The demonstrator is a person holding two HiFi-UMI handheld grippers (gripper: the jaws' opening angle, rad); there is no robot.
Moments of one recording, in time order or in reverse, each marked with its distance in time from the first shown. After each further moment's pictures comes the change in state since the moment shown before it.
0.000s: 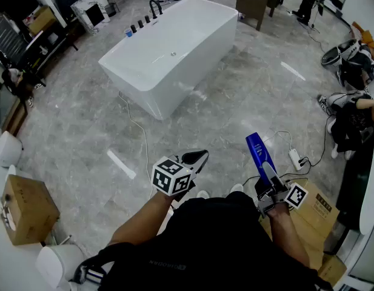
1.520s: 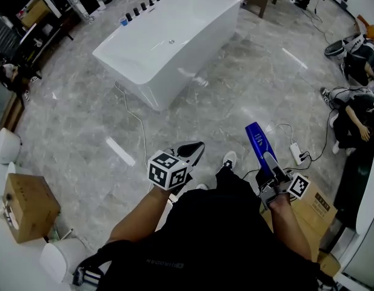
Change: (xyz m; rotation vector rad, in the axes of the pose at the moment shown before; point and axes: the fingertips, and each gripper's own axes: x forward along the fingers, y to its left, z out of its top) left arm 0.028 0.047 0.014 -0.057 0.024 0.033; right arm 0.046 -0.026 0.035 0.044 0.043 -0.011
